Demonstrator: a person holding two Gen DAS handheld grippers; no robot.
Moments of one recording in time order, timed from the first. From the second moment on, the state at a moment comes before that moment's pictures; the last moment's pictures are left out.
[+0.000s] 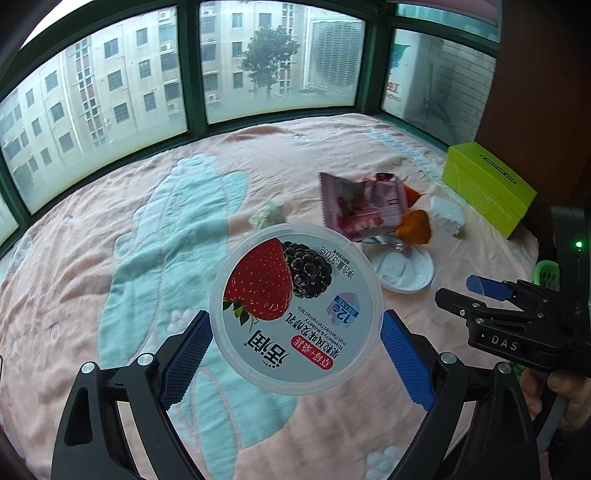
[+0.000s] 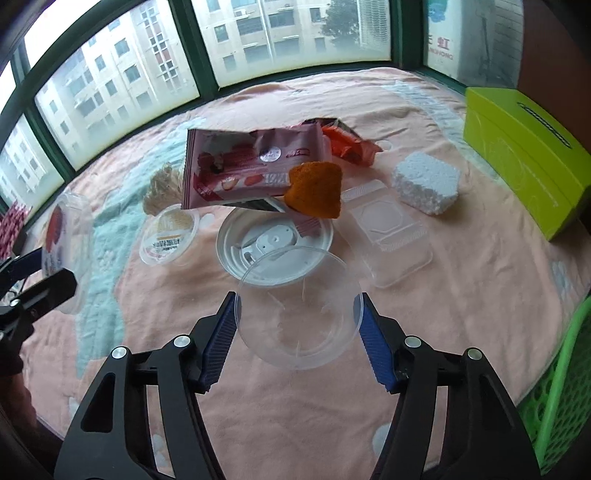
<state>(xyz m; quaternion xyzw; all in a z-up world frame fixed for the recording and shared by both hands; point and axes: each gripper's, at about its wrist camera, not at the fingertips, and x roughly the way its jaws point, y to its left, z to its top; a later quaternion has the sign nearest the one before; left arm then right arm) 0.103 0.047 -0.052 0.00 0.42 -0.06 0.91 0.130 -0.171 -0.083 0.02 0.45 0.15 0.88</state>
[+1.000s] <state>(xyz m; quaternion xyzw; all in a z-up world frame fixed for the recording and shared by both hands) 0.085 -0.176 -0.014 0.07 0.38 -0.28 0.88 -0.014 -0.392 -0.035 0.14 0.42 -0.10 0.89</state>
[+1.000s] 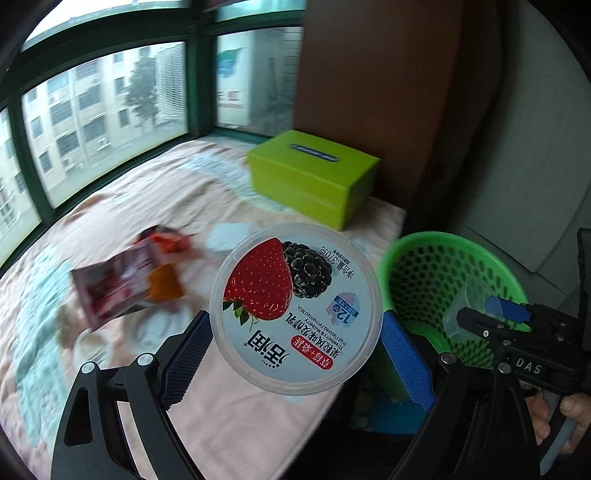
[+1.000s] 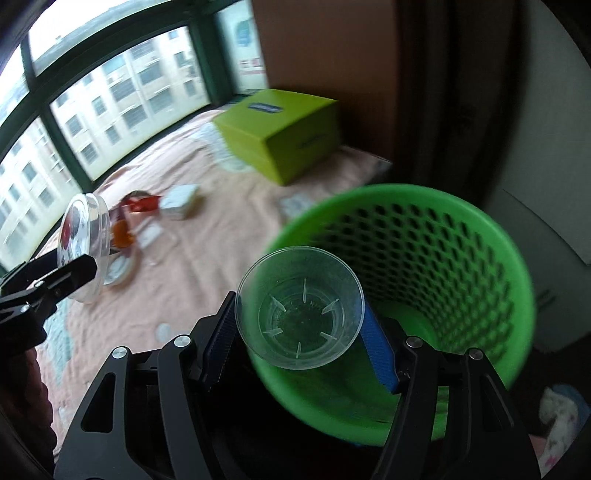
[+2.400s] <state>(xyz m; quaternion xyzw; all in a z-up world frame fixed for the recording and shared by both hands) 0.050 -0.327 -0.045 0.15 0.41 -0.40 0.80 -0.100 -0.469 -0.021 0.20 0.36 -0.19 0.89</state>
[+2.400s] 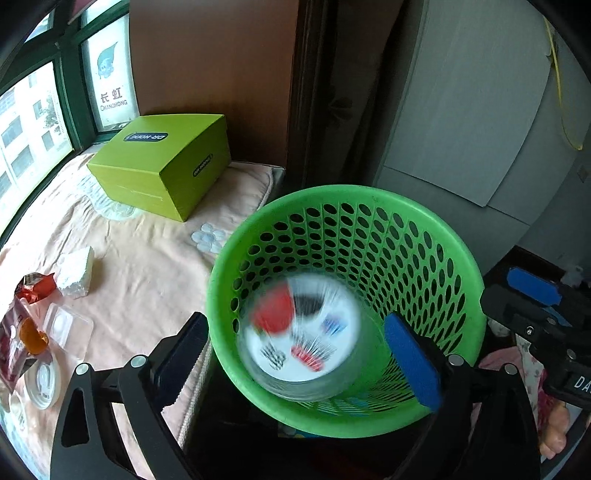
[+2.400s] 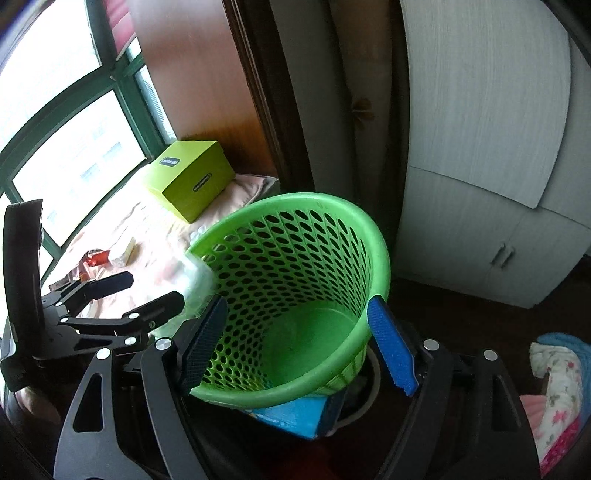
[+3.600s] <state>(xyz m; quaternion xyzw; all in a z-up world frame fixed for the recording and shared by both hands) 0.162 -0.074 -0.024 0.03 0.40 -0.13 0.91 0.008 -0.349 -0.018 0.13 0.39 -0.04 0.91</state>
